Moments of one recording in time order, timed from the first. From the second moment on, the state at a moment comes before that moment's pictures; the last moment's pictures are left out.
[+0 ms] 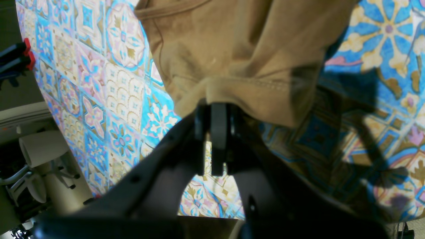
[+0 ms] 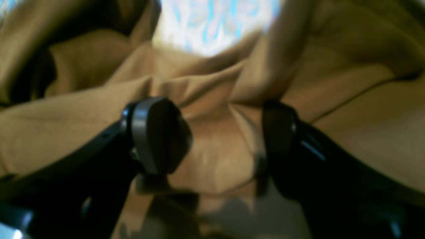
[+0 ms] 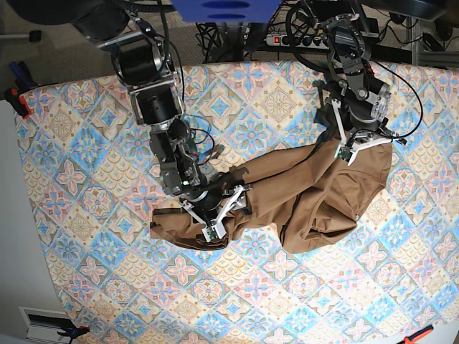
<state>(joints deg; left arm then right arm) 12.6 3.3 -19.5 118.5 29.1 -41.3 57.4 22.7 -3.8 -11.4 52.2 12.0 17.2 -26.2</state>
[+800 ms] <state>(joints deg) 12.5 3.2 -19.5 117.4 28.9 -41.3 57.2 21.8 -3.6 -8.7 82.5 11.6 17.1 -44.2</state>
